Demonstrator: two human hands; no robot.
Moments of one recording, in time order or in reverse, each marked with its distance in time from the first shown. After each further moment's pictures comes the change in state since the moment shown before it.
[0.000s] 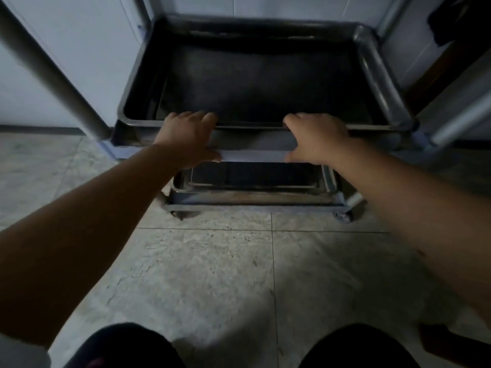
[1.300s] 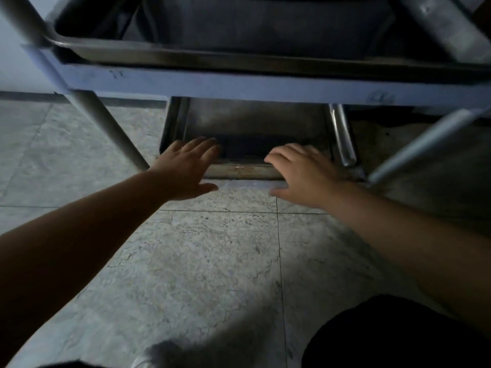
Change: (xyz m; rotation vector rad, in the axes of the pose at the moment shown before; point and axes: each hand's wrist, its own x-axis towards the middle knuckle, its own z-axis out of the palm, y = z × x) left_hand -0.078 0.014 0.179 0.004 -0.164 0.199; right_hand -0.062 -0.071 0.167 0.108 0.065 -0.189
